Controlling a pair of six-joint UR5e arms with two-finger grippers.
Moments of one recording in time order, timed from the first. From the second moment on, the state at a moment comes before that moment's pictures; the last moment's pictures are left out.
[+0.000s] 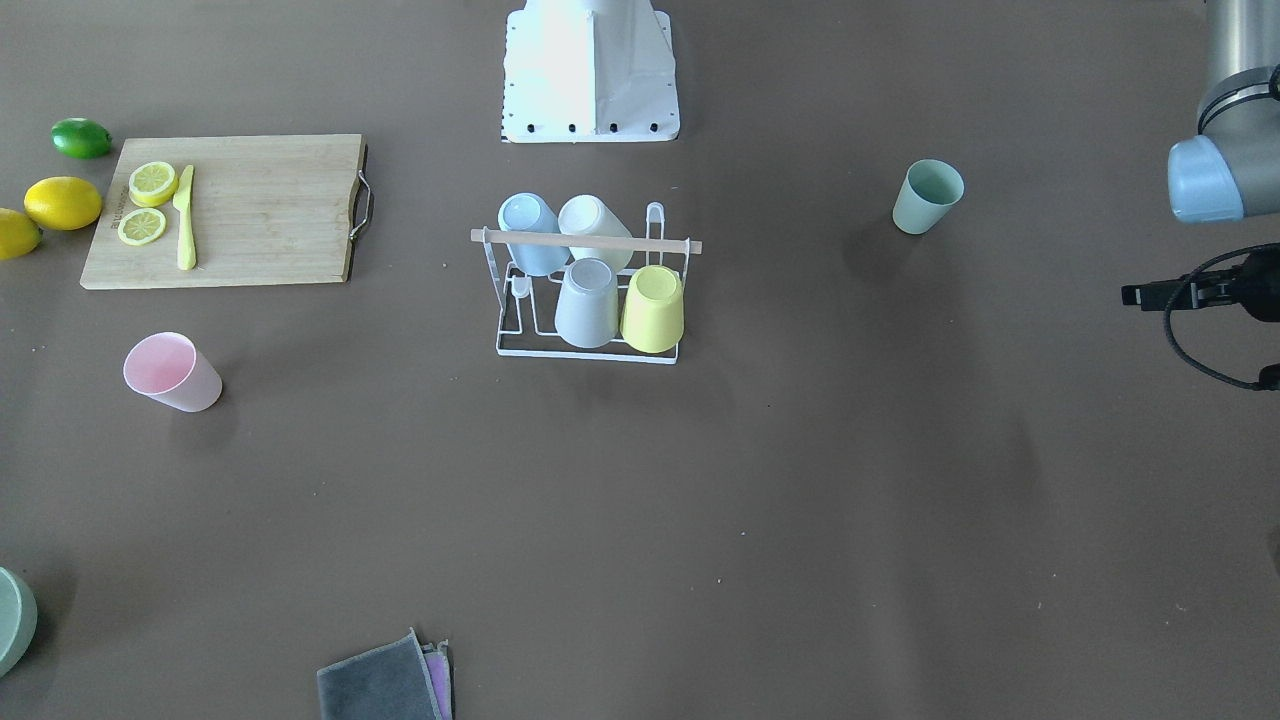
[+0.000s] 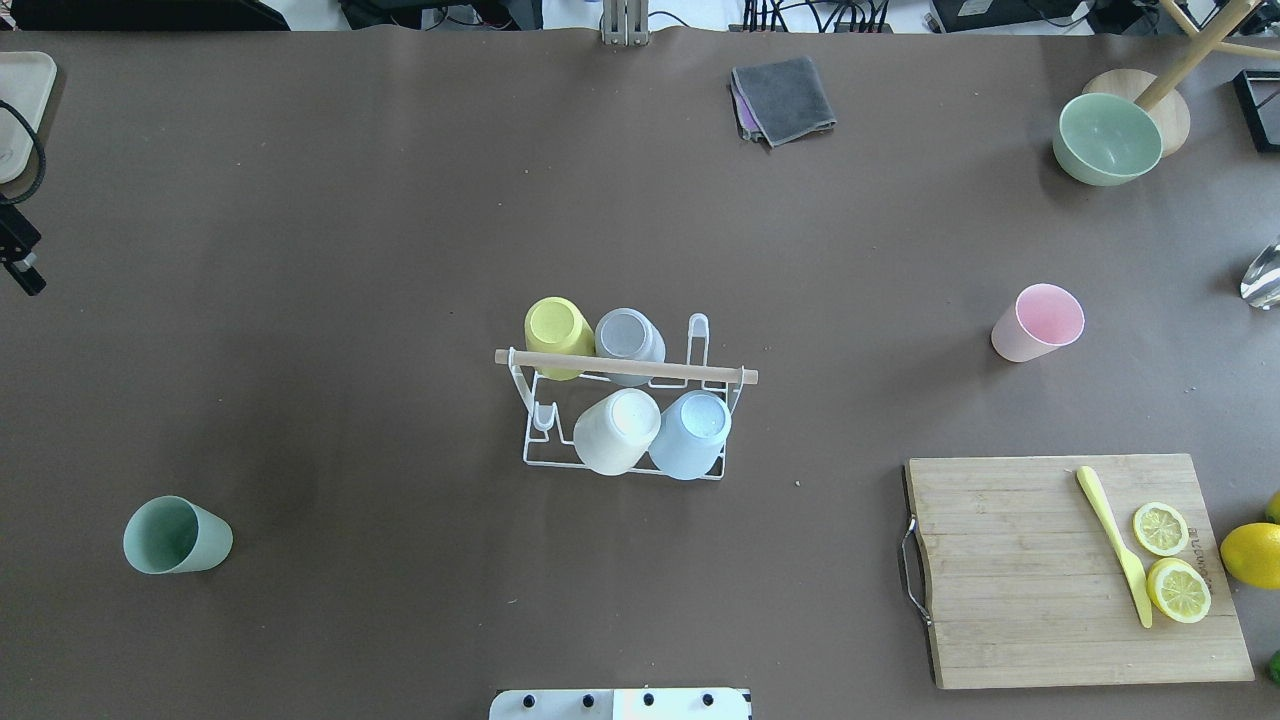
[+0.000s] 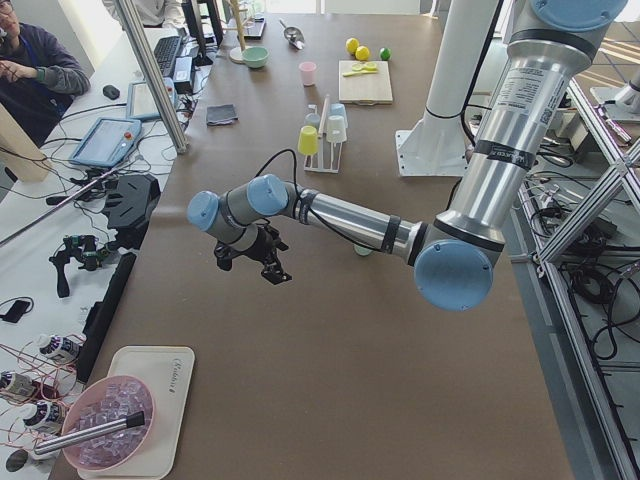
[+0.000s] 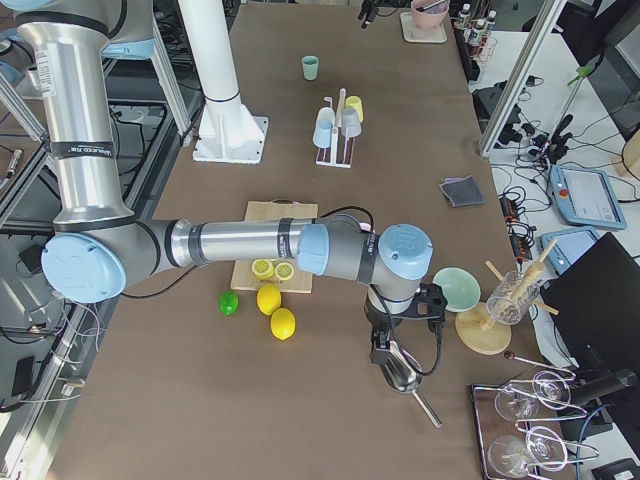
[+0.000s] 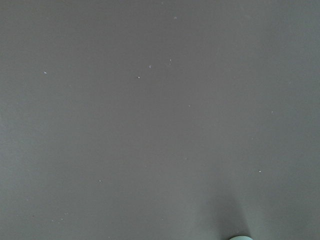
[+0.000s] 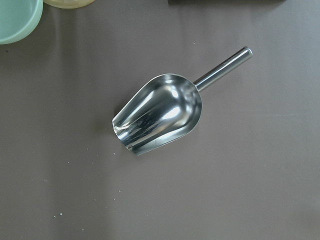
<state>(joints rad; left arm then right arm) -1.26 -1.90 -1.50 -0.88 -2.56 -0.02 1.66 -1.45 1.56 -1.80 2.27 -0.10</state>
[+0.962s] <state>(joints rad) -1.02 -1.90 -1.44 -0.75 -2.74 0.07 1.34 -0.99 1.40 -2.22 2.29 0.14</state>
